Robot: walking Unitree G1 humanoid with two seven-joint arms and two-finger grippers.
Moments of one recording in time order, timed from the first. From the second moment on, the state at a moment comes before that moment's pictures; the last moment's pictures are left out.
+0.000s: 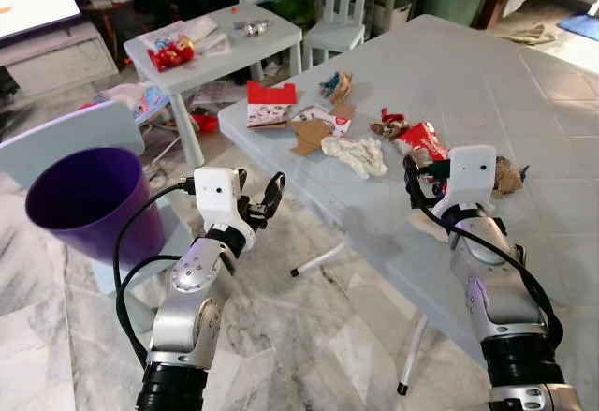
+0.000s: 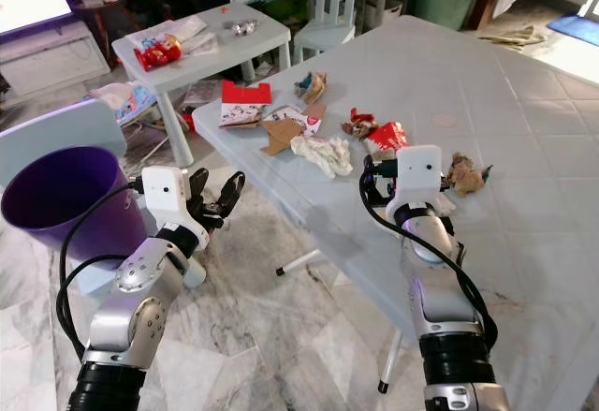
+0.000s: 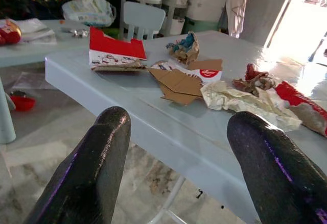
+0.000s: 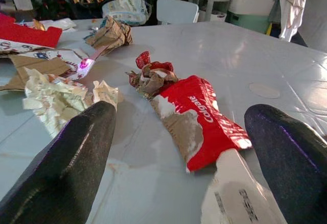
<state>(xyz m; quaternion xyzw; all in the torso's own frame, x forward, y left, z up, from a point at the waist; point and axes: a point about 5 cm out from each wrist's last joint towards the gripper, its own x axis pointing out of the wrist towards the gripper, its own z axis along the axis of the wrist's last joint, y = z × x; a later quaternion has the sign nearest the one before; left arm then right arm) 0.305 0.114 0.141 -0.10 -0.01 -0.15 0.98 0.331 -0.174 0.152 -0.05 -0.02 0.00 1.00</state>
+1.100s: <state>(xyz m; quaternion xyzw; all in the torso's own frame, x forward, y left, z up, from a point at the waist) 0.305 0.114 0.141 -0.10 -0.01 -0.15 0.98 0.331 -0.177 0.156 -0.07 -0.04 -0.01 1.00</state>
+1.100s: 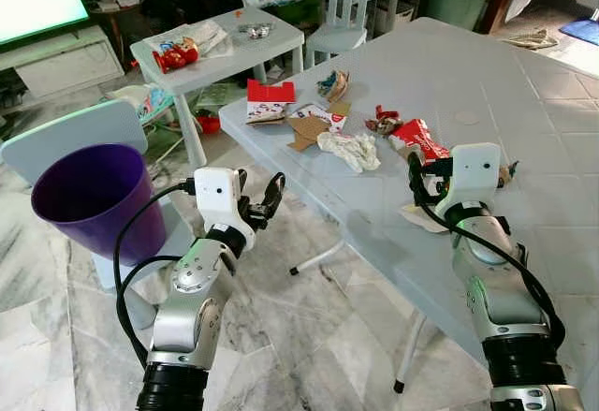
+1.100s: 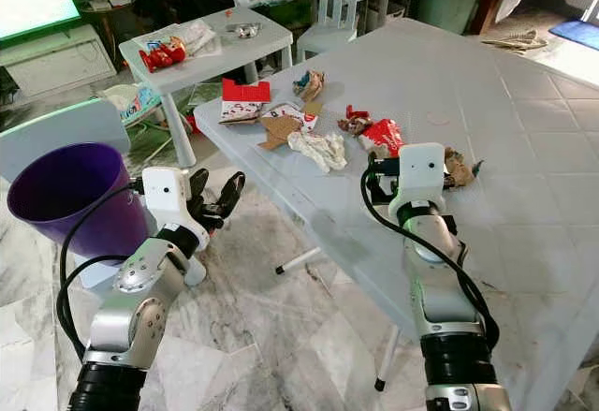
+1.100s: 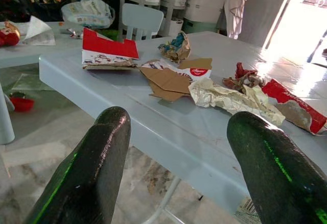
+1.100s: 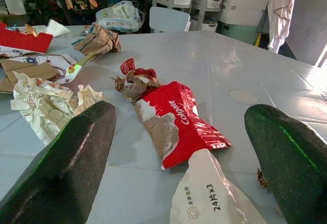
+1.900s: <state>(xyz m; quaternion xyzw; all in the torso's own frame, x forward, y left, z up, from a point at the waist) 0.311 0.114 0.145 -0.10 -0.02 -0.14 0.98 0.329 -0.171 0.152 -0.05 -0.03 0.01 1.00</state>
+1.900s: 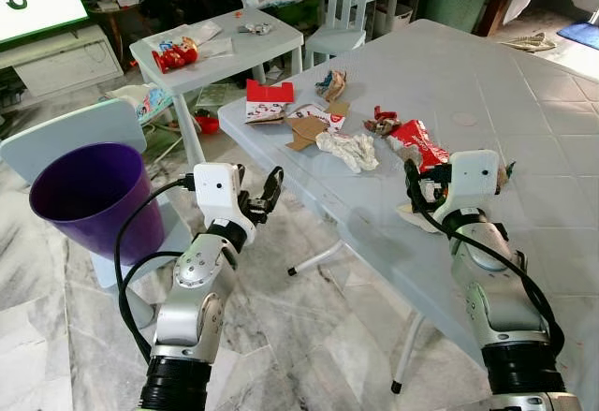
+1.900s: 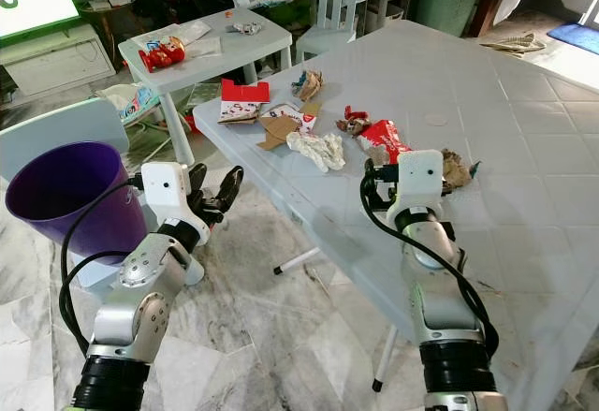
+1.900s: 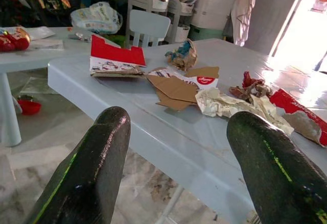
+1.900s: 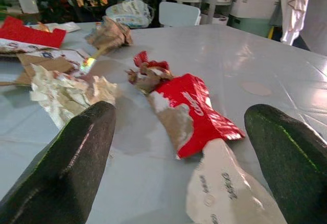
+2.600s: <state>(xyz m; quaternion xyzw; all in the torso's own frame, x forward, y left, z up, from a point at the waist) 0.313 0.131 0.149 -0.08 -0.05 -0.10 0.99 0.334 -0.178 0.148 -0.06 -0.03 0.02 1.00</state>
